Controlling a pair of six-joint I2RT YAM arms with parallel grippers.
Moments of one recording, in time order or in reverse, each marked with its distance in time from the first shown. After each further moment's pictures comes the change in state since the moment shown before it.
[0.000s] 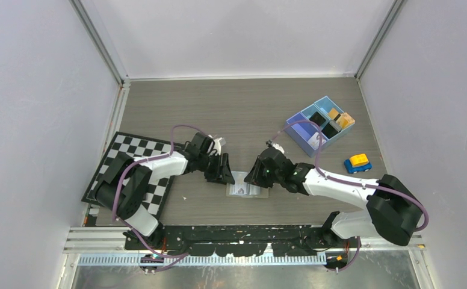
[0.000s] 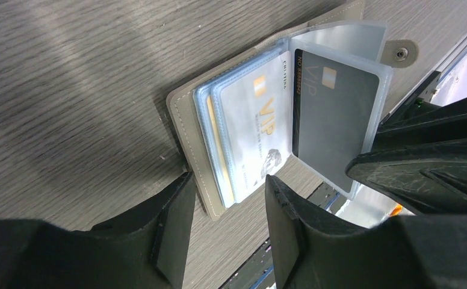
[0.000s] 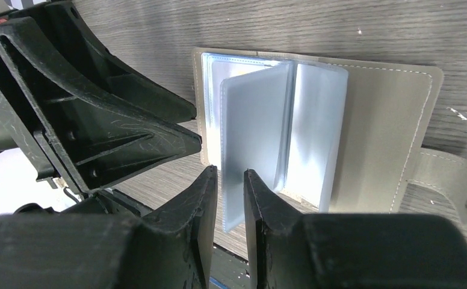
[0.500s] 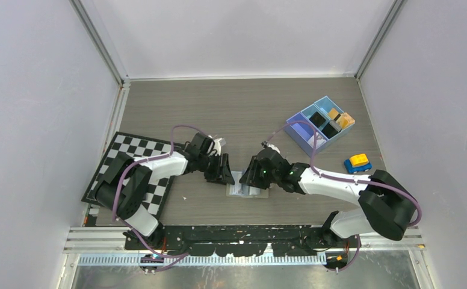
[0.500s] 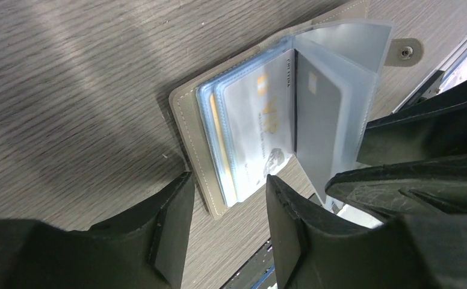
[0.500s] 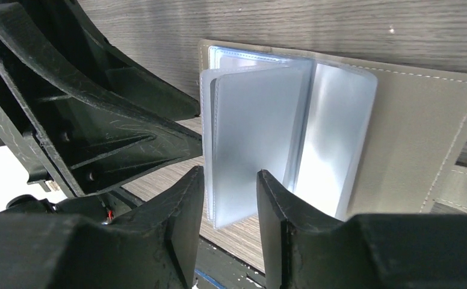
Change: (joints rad) left arm 0.000 0.000 -0.003 0.000 0.001 0.002; right arm 0.008 0.061 0.004 0.053 -0.033 -0.014
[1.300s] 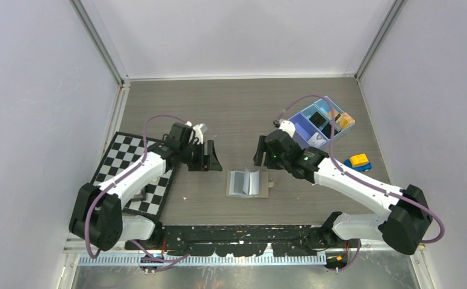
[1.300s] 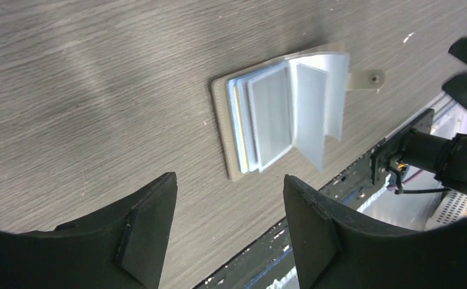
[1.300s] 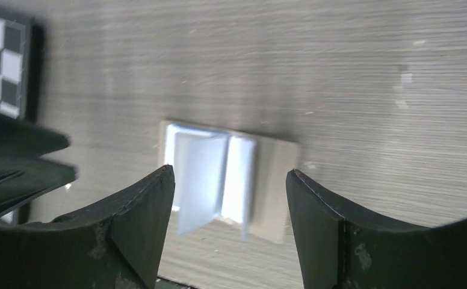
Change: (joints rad) left arm 0.133 -0.297 0.031 -0.238 -0.117 0.085; right arm -0.050 -0.121 0.249 -0.373 0.282 -0.281
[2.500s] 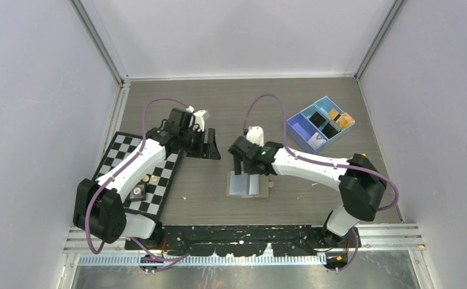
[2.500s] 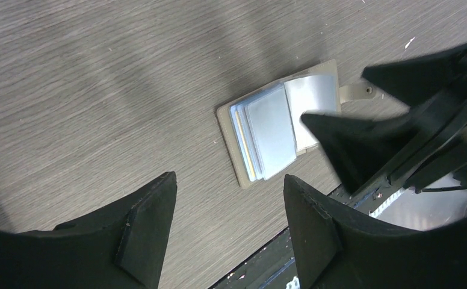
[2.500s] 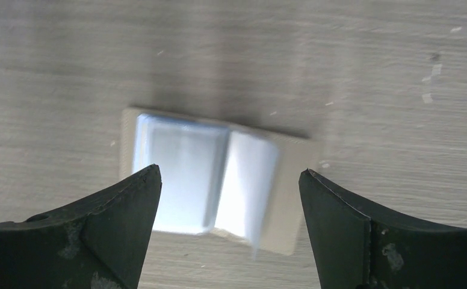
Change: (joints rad) left arm 0.026 0.063 0.241 -0.183 -0.020 0.163; right arm 0.180 0.398 0.260 -0.203 0.194 0.027
